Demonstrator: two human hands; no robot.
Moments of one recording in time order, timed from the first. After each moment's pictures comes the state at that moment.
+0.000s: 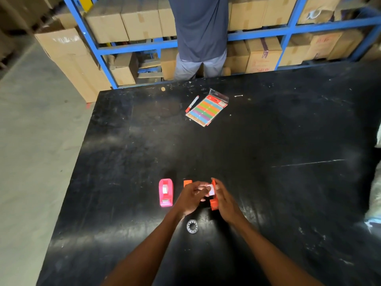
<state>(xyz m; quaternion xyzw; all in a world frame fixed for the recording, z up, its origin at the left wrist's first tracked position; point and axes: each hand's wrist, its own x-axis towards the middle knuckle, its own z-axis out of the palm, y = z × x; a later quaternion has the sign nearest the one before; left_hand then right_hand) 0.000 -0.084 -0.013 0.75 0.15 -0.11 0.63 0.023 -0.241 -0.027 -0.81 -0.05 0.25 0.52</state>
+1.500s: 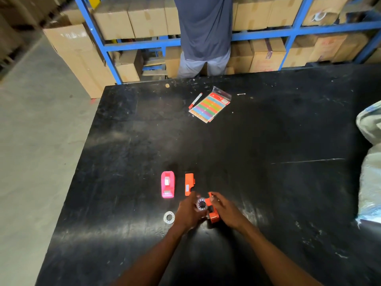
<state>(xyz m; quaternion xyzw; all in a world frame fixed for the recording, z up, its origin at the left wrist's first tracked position) -0.069 -0.099 -0.036 0.85 0.21 -0.09 0.47 -0.007 -0.262 -0.047 -0.81 -0.07 0.34 0.47</state>
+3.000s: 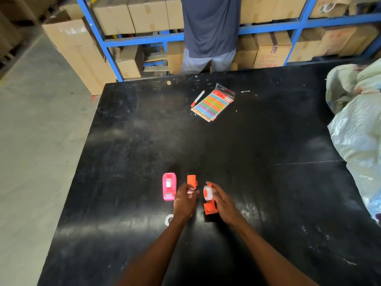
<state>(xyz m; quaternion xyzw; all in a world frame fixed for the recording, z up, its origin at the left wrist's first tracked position) -0.035 -0.077 -0.055 0.81 0.33 0.00 0.49 0.007 -0.232 -0.036 -0.78 -0.07 0.28 0.55</state>
